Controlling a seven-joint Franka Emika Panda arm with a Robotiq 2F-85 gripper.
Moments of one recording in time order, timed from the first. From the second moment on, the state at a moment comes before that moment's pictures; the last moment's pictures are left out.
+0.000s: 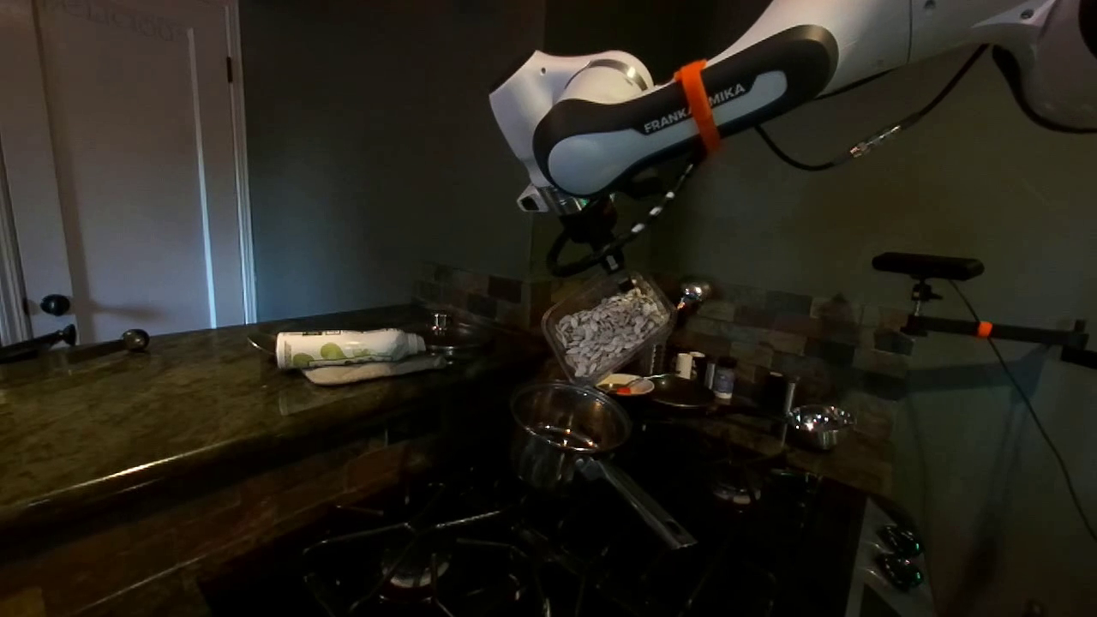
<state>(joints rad) 0.05 0.13 0.05 -1.69 -0.75 1.58 -0.52</state>
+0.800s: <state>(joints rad) 0.07 0.09 0.07 -1.76 -0.81 1.58 -0.35</state>
